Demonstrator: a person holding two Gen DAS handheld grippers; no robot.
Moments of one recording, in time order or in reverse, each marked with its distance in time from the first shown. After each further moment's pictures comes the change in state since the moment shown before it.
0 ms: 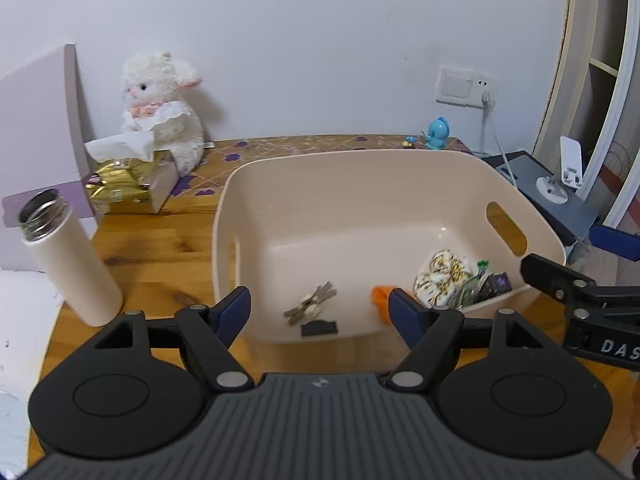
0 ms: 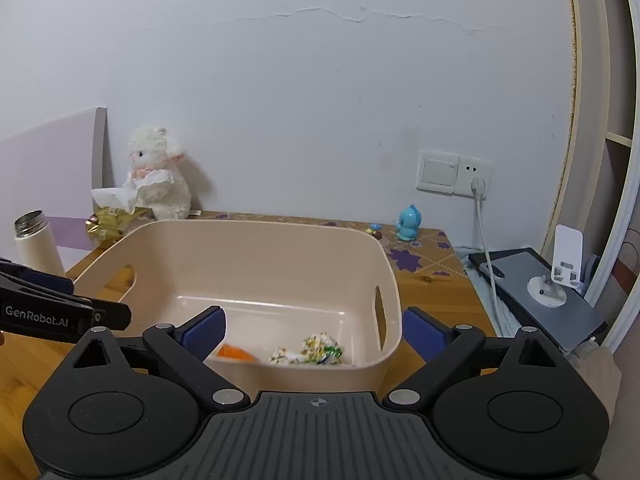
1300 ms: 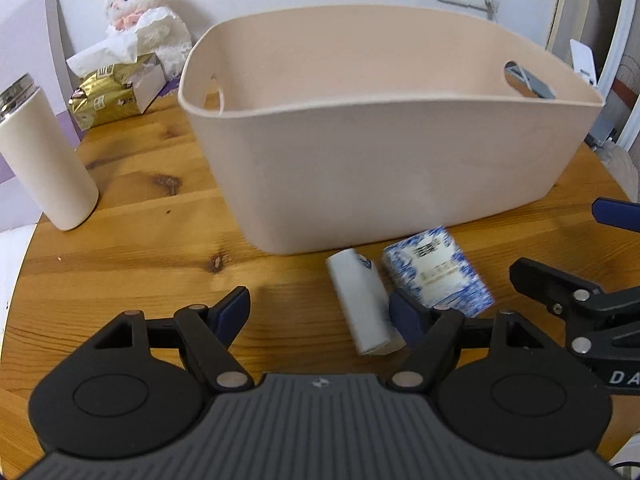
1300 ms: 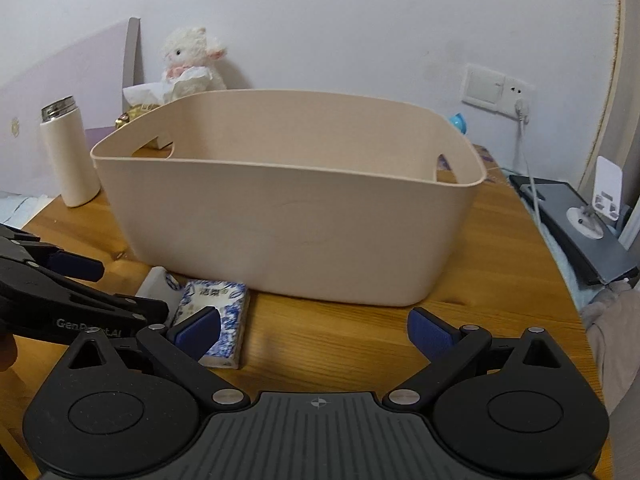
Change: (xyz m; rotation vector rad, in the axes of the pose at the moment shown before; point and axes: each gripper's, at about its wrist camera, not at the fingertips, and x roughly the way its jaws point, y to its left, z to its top) left arm 0.049 0.000 -0.084 0.060 0.201 0.019; right arm 0.024 0.035 -0.071 -0.062 0.223 0.079
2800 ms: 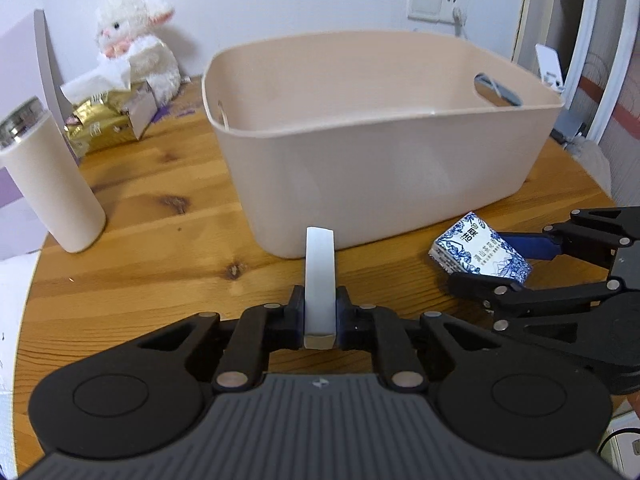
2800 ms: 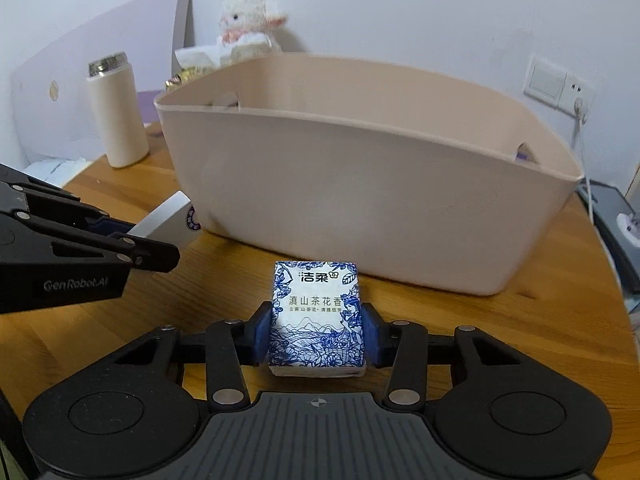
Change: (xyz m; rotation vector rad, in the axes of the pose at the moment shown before) left arm -0.030 0.022 -0.014 0.076 -0.086 -0.074; right arm 0.001 0.035 0.001 -0.079 0.050 0.100
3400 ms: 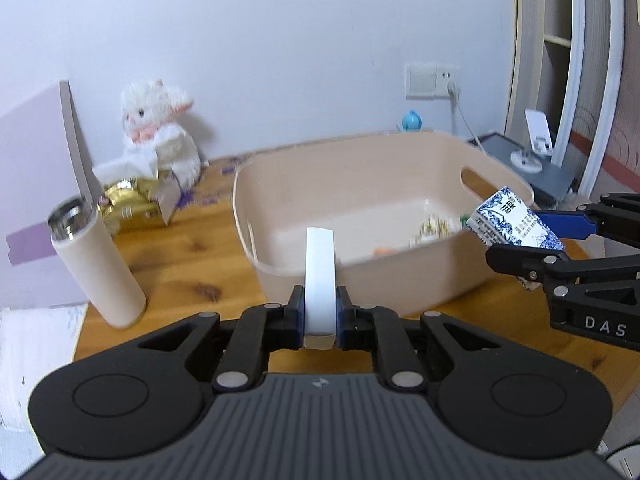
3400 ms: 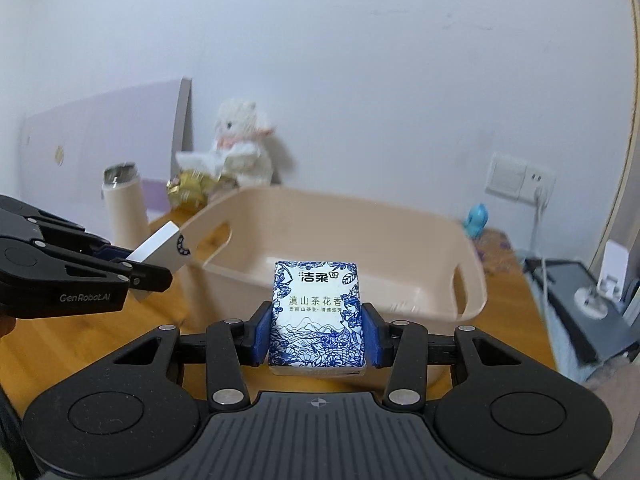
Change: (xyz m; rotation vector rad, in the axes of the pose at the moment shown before) left arm -0.064 -0.005 0.040 0.016 -0.196 0.039; right arm -0.078 -0.018 0.044 -0.009 -0.256 -0.055
